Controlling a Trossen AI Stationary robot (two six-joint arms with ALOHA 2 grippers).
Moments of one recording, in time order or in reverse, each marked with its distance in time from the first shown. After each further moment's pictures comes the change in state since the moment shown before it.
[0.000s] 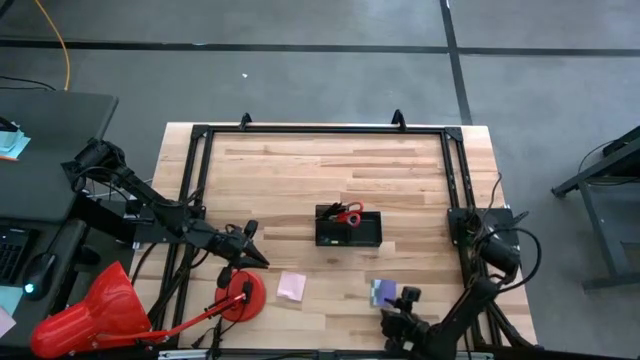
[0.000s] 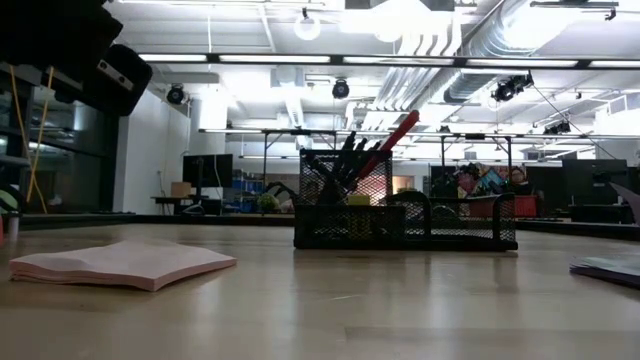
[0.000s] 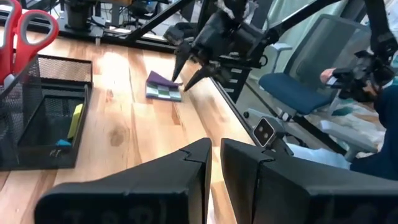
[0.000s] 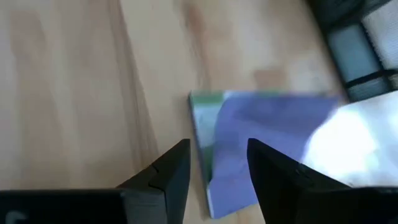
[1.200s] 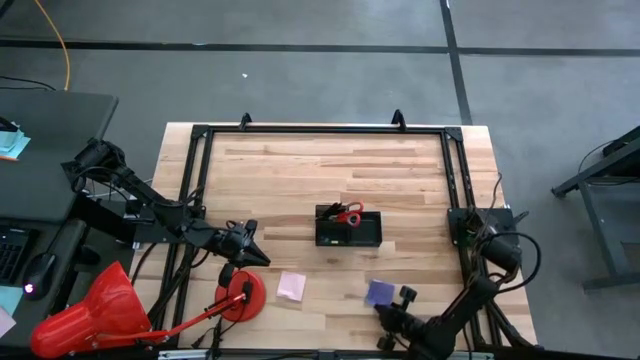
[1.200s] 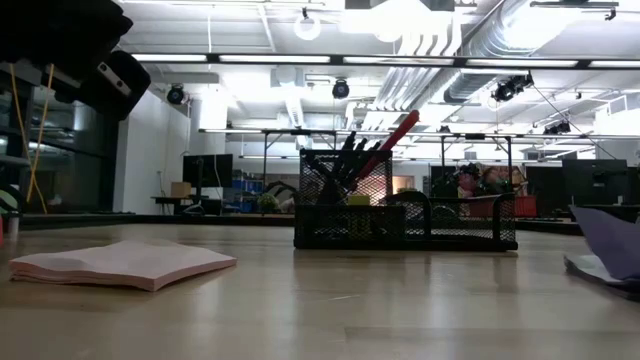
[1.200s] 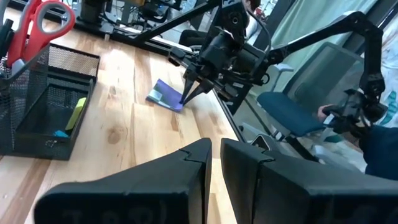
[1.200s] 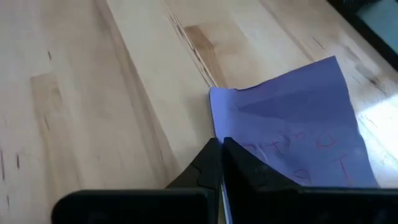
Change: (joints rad) left arm 0.000 0.000 0.000 0.026 -0.035 -0.132; right arm -0.010 -0.002 -0.146 0.318 0.062 0.144
